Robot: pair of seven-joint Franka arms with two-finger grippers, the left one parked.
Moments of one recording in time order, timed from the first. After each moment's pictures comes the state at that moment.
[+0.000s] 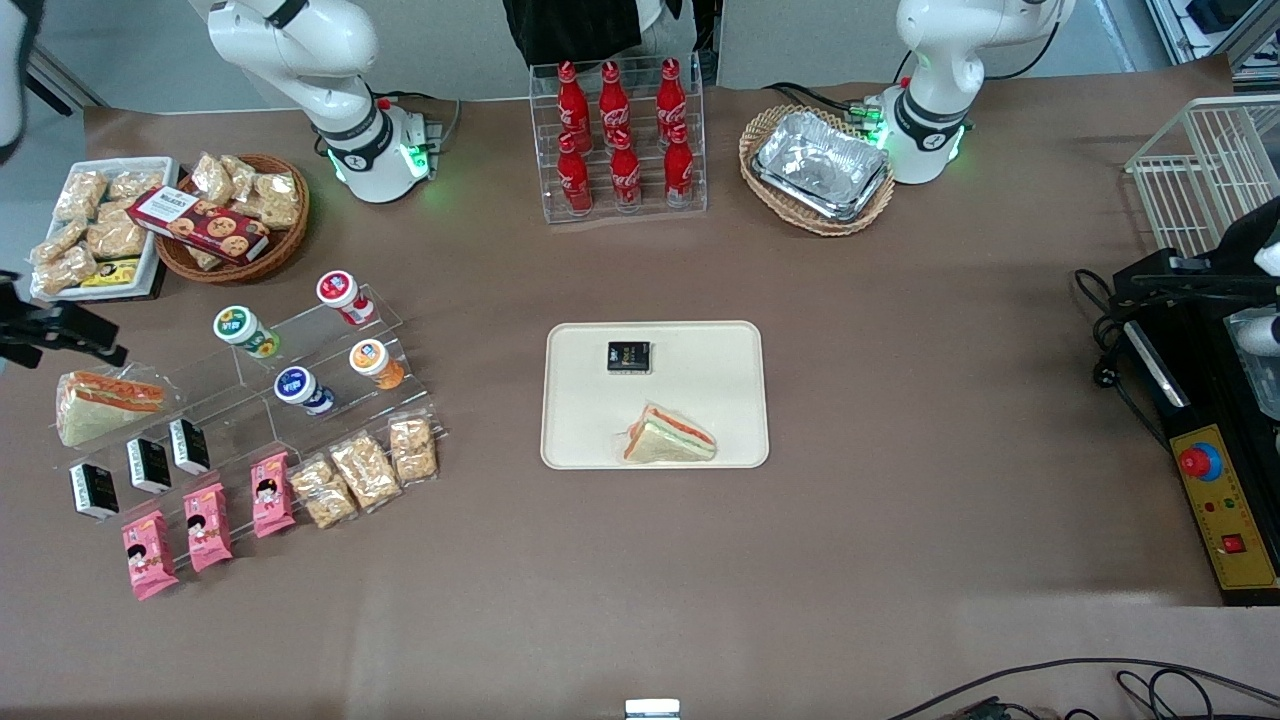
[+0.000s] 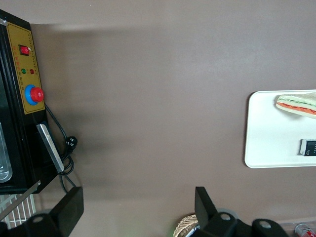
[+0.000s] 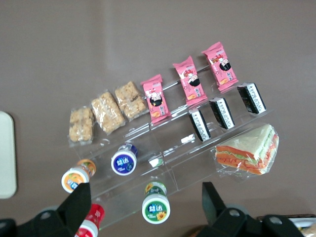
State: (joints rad) arm -0.13 0.03 0.00 -1.60 -0.02 1.67 -0.11
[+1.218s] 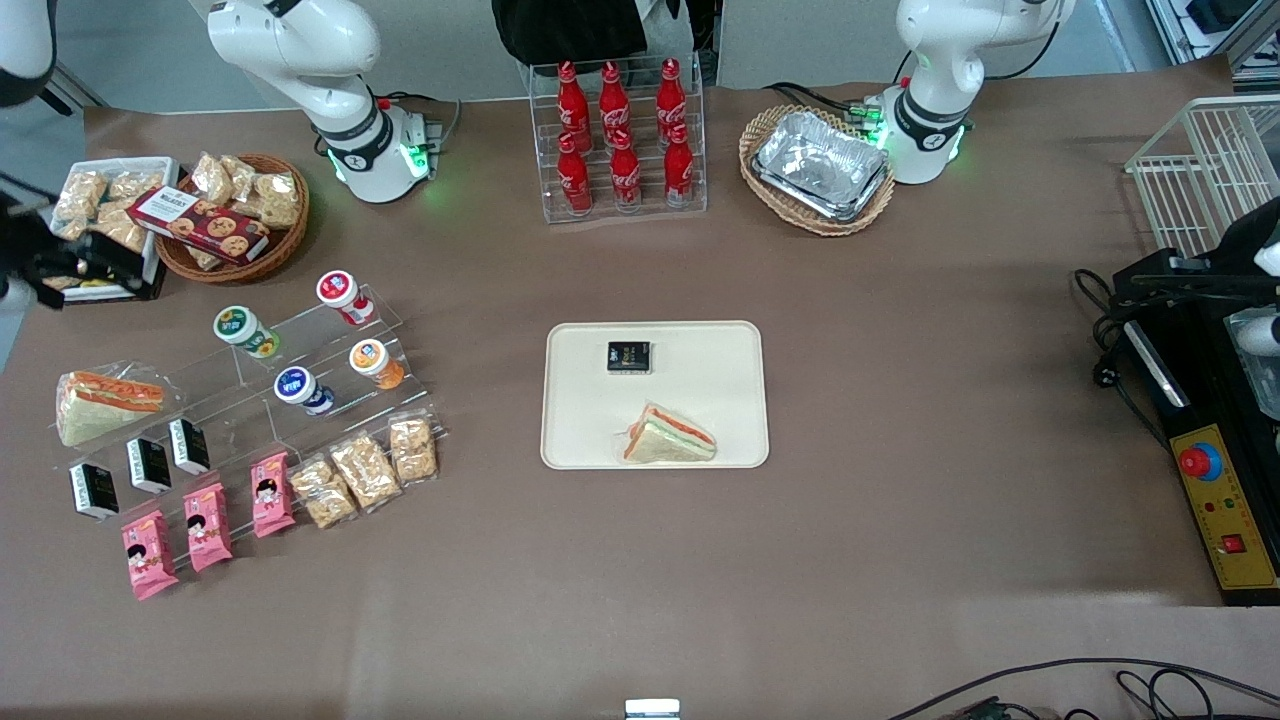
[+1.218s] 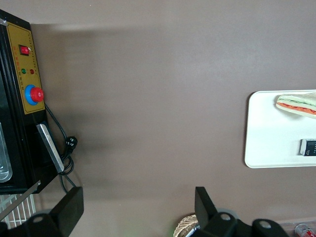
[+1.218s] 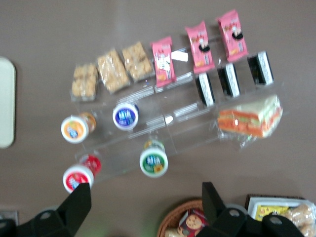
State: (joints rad) arm -0.12 -0.18 -0.02 -1.80 -0.03 1.62 -0.23
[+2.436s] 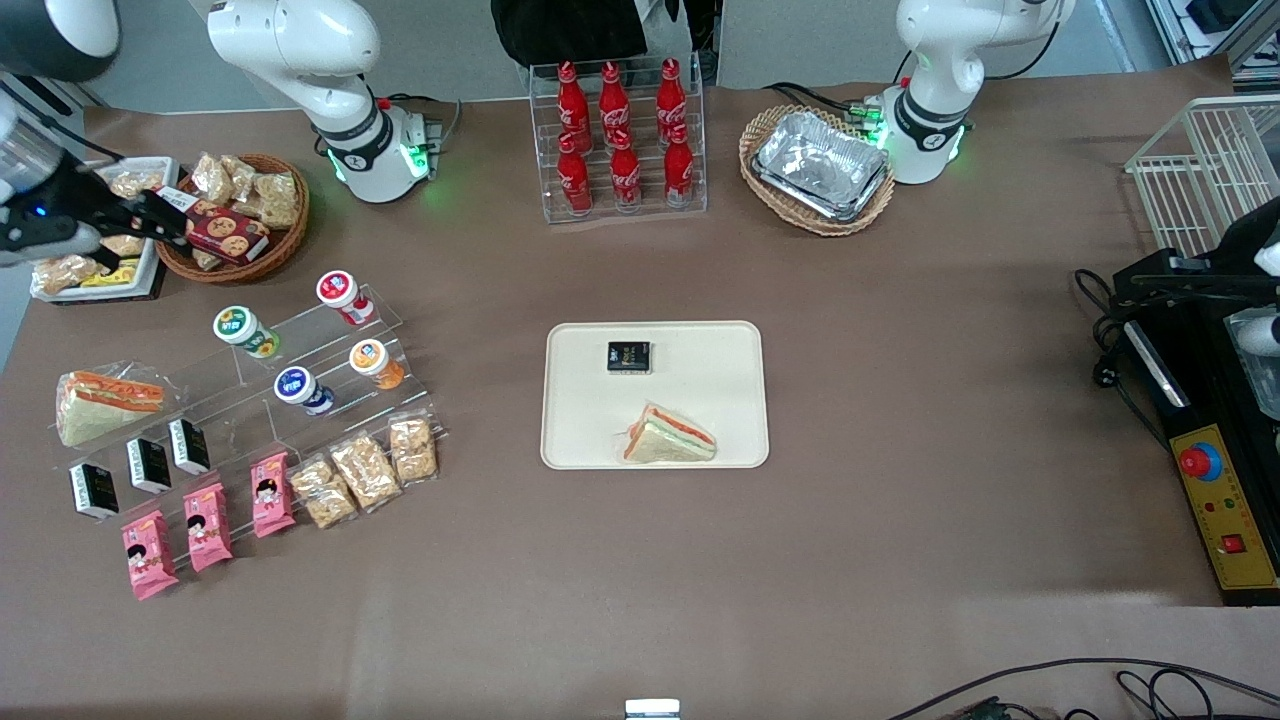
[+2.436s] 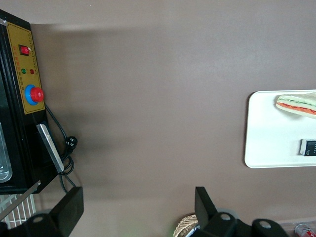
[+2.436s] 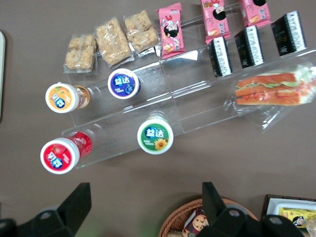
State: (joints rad) arm -0.11 -0.44 -0.09 -2.25 -0.01 1.83 -0.31
